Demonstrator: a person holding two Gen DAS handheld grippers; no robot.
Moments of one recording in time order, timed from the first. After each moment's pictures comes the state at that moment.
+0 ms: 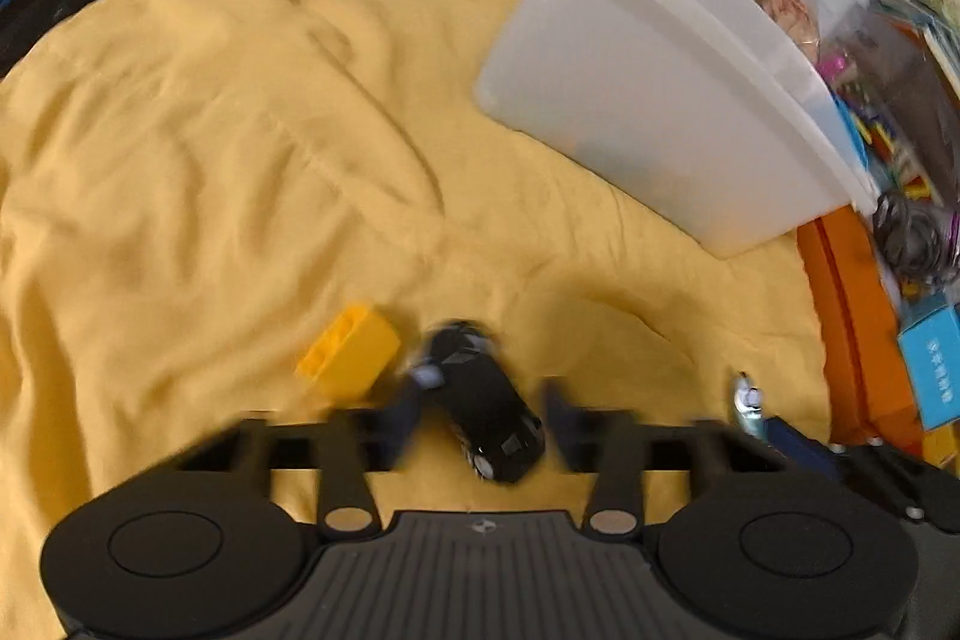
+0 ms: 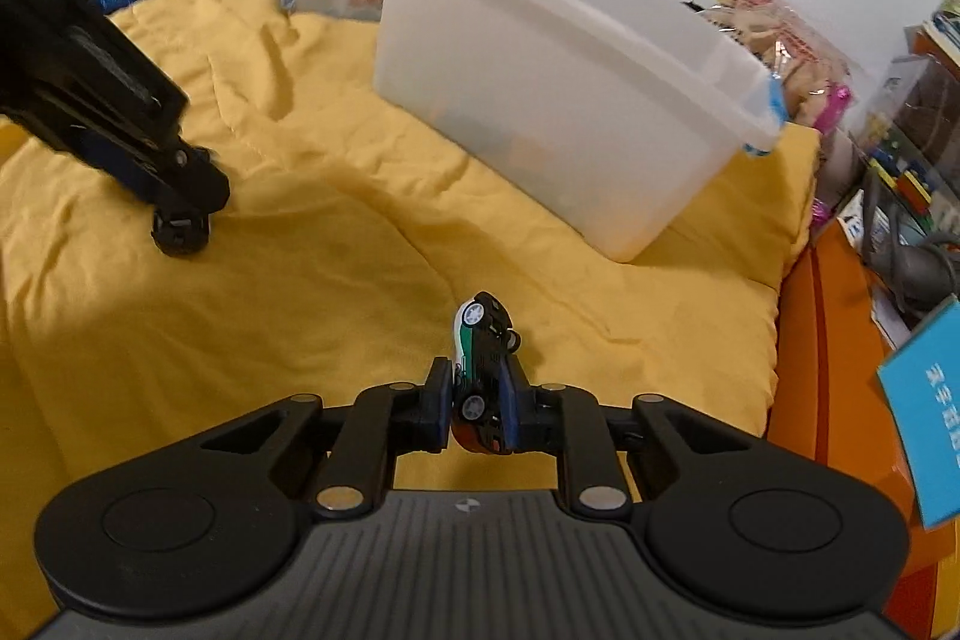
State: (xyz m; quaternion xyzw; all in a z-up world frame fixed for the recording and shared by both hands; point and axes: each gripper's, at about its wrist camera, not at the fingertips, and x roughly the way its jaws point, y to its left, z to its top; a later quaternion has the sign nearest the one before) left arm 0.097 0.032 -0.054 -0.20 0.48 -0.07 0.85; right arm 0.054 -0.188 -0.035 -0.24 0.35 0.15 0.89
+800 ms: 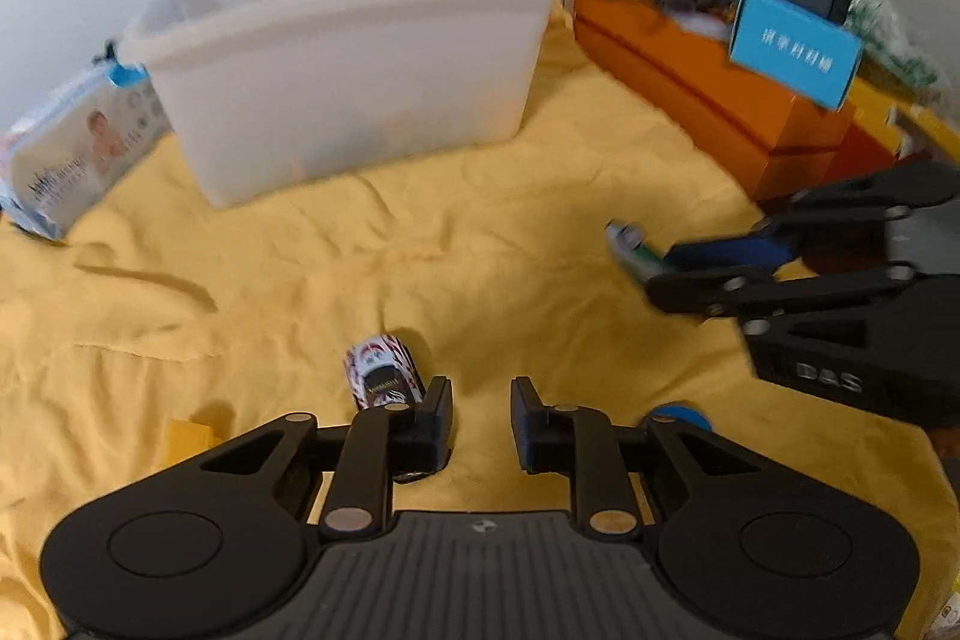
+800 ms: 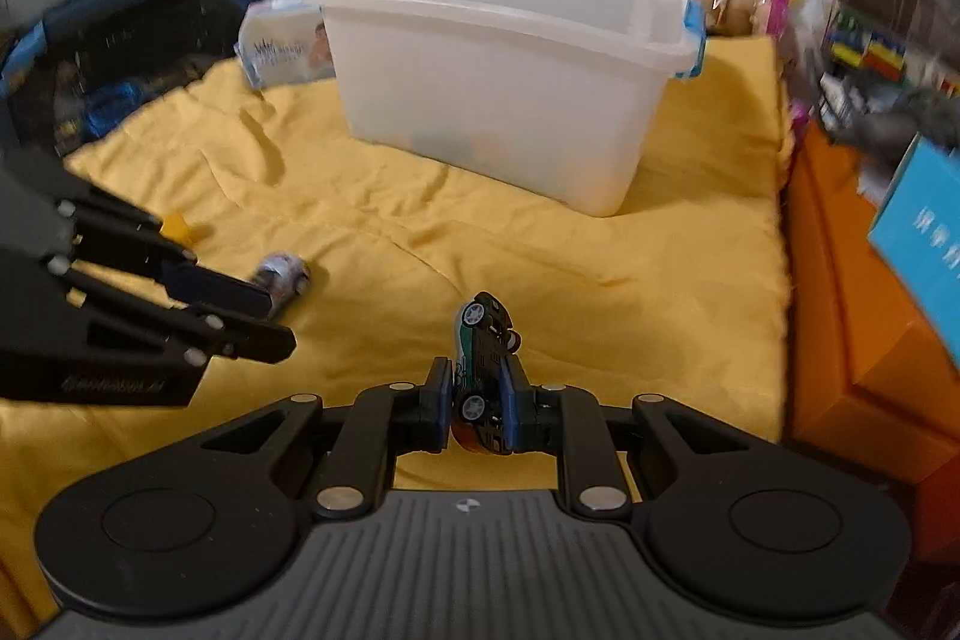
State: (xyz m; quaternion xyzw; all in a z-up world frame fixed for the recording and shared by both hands) left arm 0.055 -0.054 -0.025 0.09 0.41 -0.24 0.88; right arm 0.047 -0.224 -0.020 -0.07 0.38 0.16 0.91
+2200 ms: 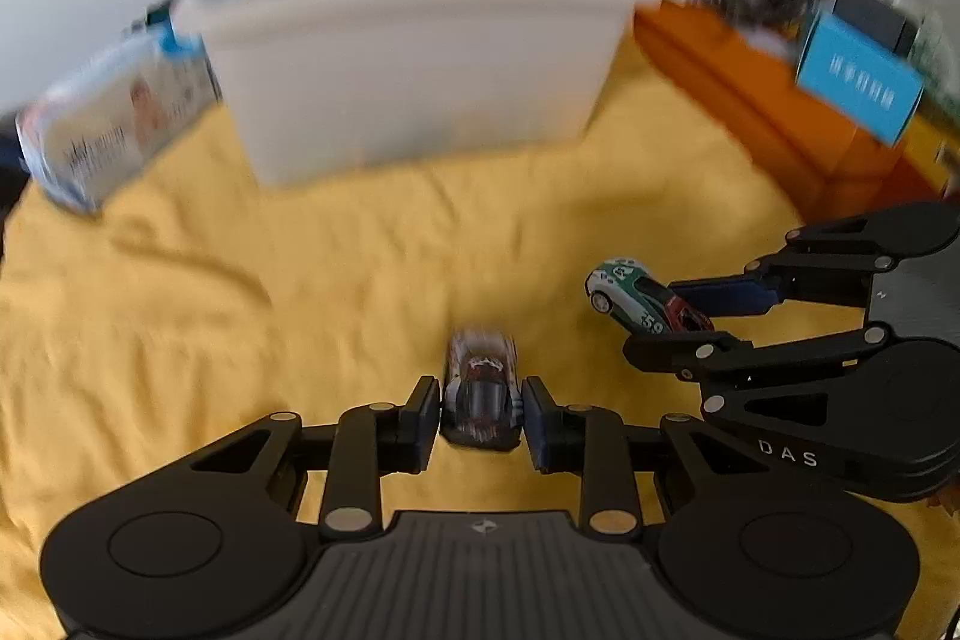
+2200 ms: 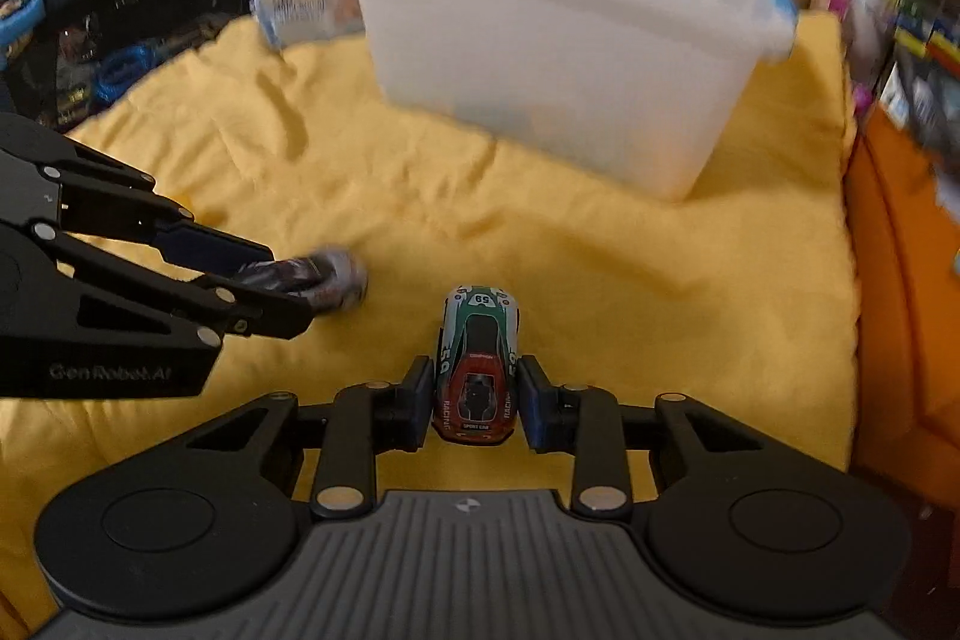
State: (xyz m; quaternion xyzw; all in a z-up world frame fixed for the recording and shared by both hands) left arm 0.083 -0.041 -0.019 0.07 0.43 -0.20 0.88; right arm 0.073 -0.192 -0.024 -0.11 0.41 0.17 0.89
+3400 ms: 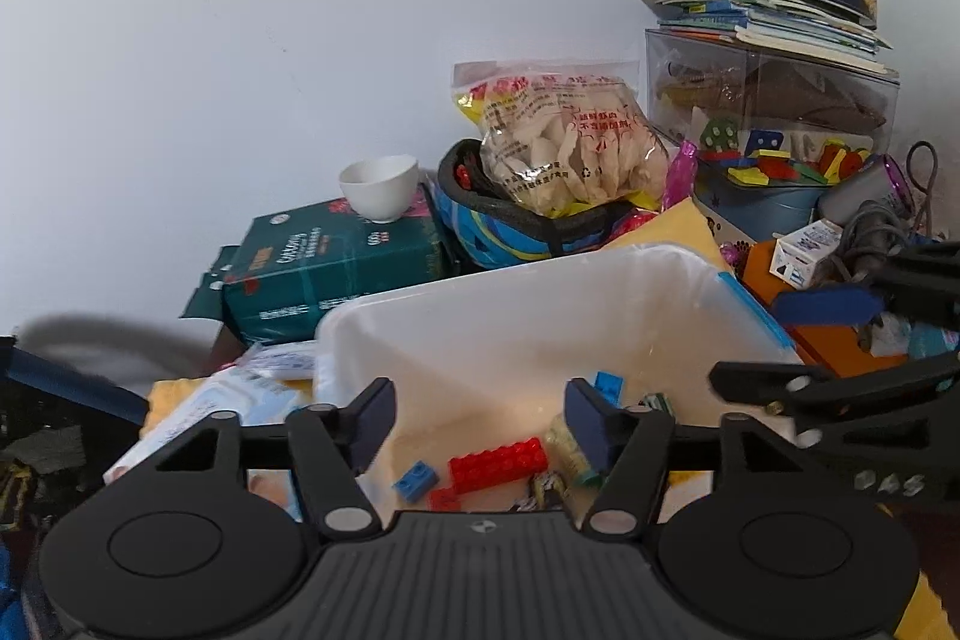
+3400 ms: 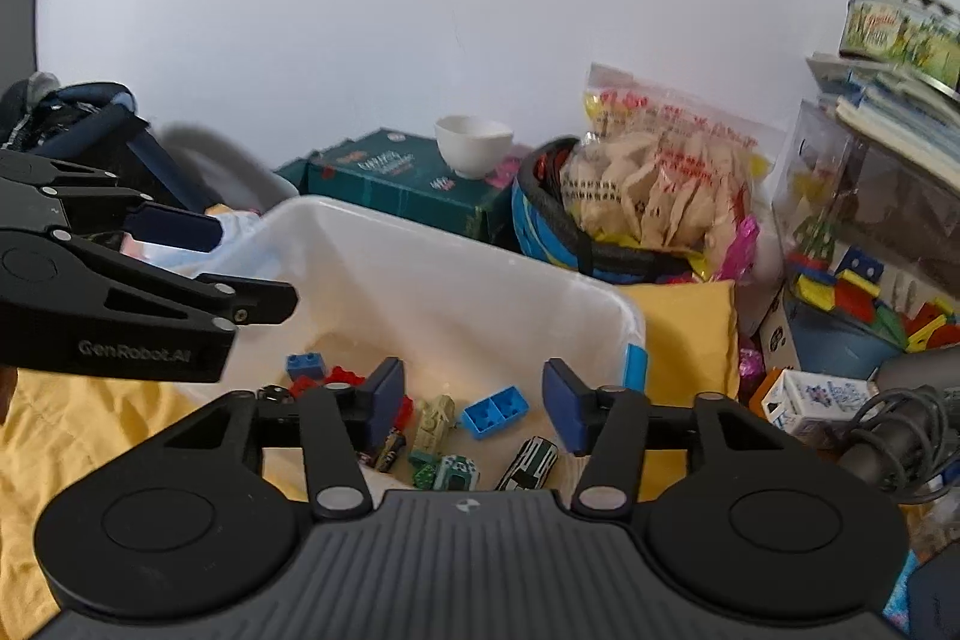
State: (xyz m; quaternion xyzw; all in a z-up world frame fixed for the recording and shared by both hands) left arm 0.211 -0.033 0.101 0.09 0.28 -0.16 0.94; right arm 0.175 -0.198 0.098 -0.10 0.27 0.10 0.95
